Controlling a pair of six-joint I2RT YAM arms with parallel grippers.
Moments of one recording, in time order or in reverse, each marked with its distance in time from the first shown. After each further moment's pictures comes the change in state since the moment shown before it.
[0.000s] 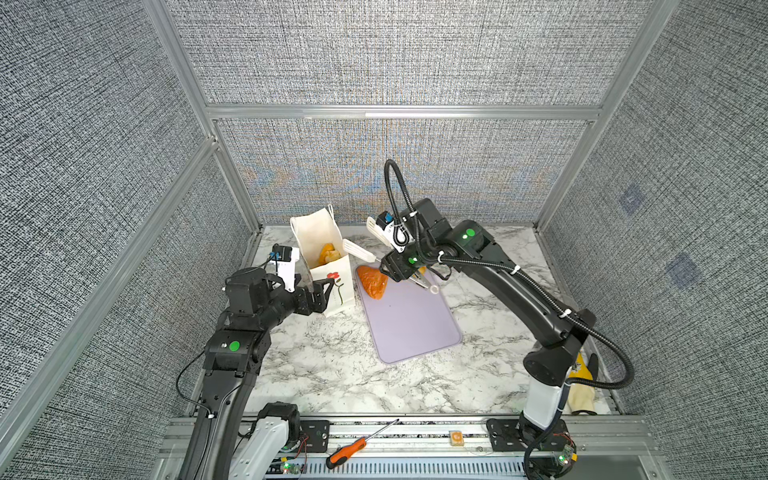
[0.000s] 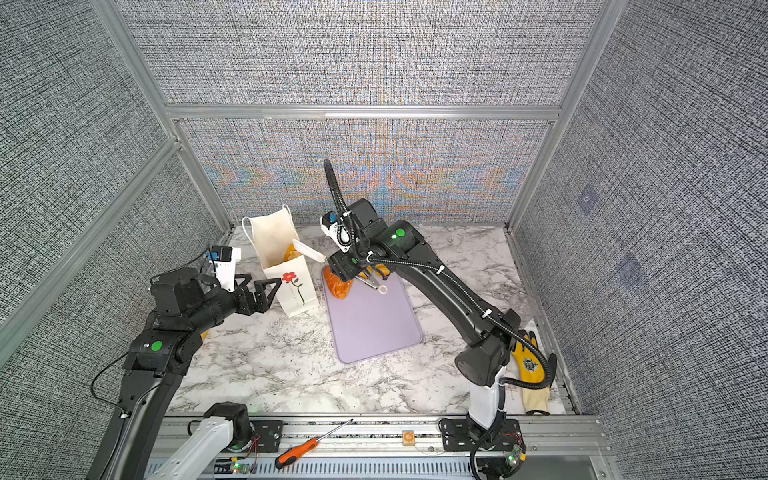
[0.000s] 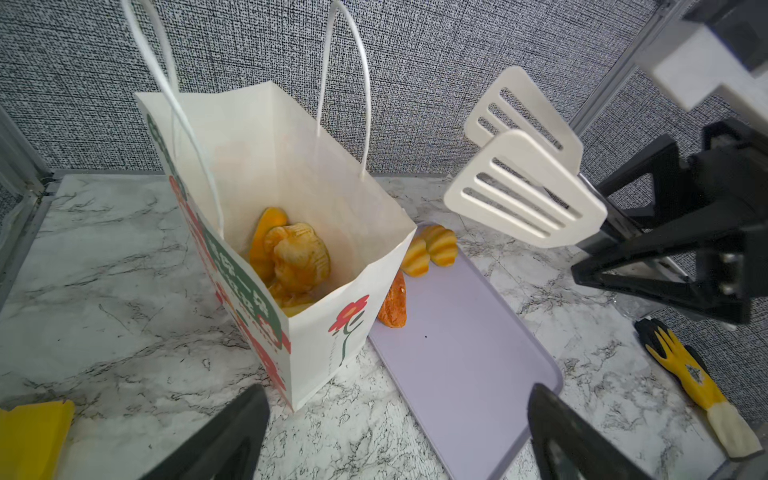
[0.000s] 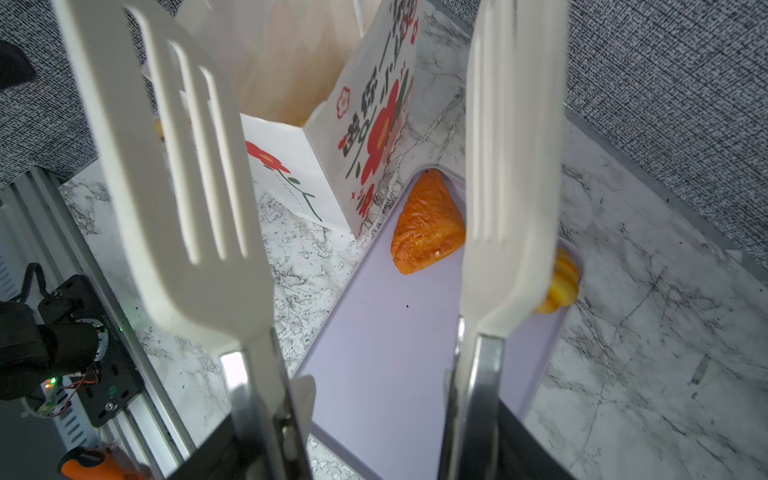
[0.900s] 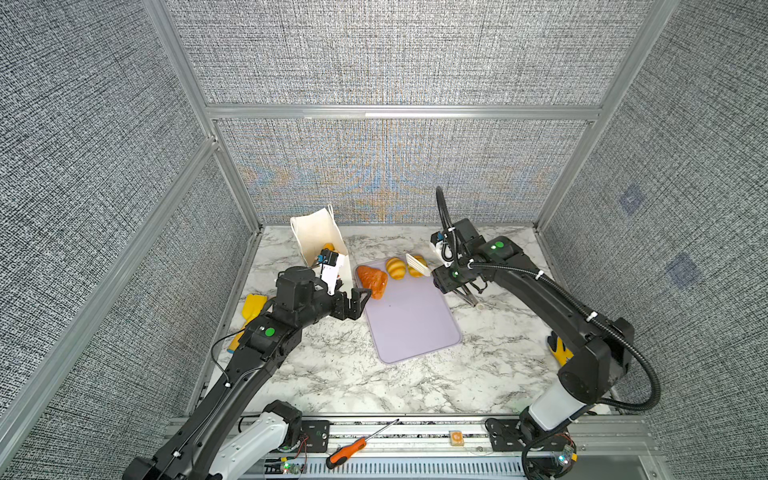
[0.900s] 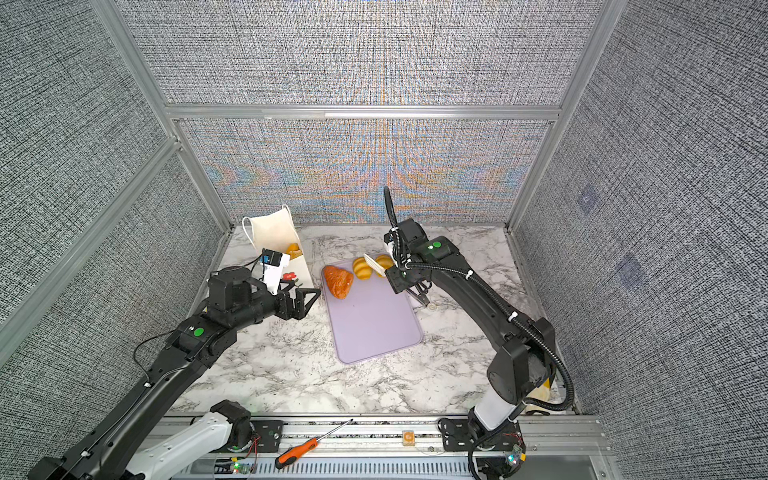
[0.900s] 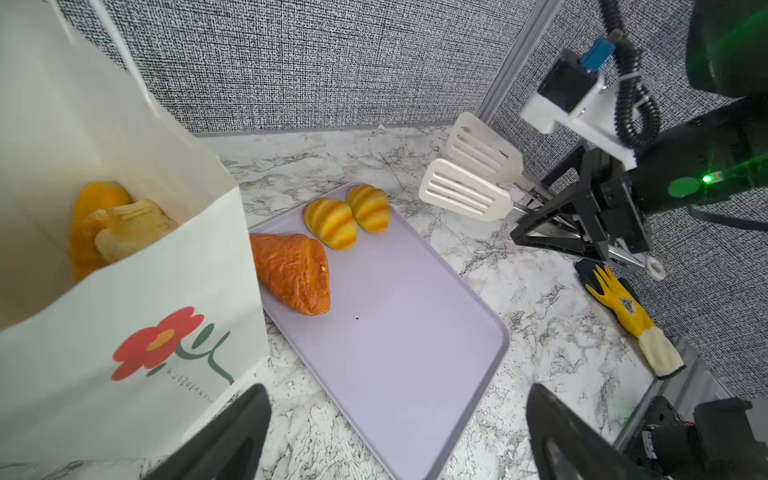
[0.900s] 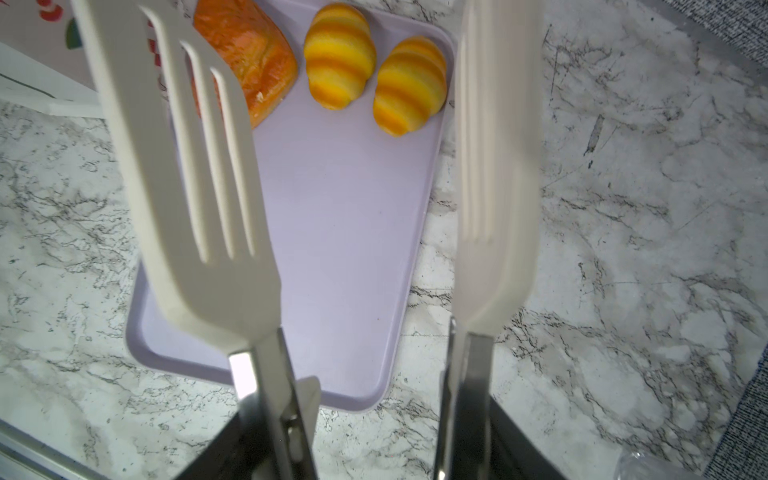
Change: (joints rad) left arm -0.358 0.127 -0.083 0.162 -0.131 -0.099; right arm -0.235 -0.201 -0.513 0.054 0.130 0.027
